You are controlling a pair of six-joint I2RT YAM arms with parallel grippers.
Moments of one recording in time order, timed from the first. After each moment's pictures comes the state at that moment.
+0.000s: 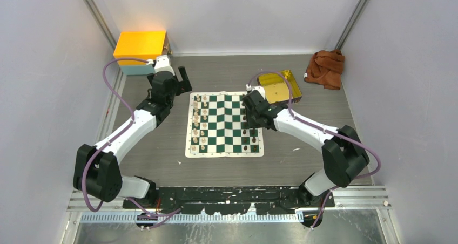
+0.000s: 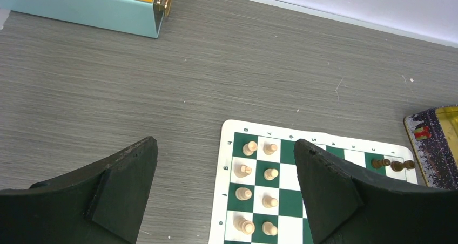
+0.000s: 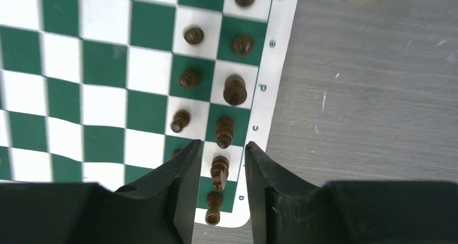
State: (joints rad) left arm -0.36 1.35 0.97 0.05 -0.38 -0.34; right arm 0.68 1.53 1.00 -0.49 0.28 0.44
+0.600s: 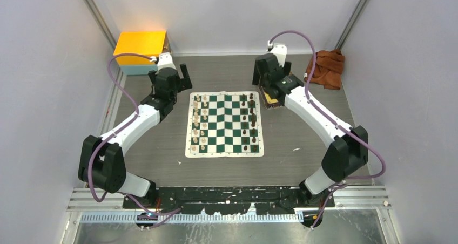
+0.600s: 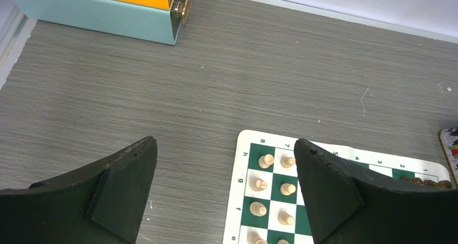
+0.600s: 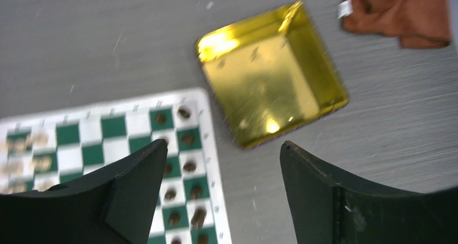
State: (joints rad) left arm -0.36 1.44 1.02 0.06 -0.45 -0.30; right arm 0.54 1.53 1.39 -0.53 0.57 0.40
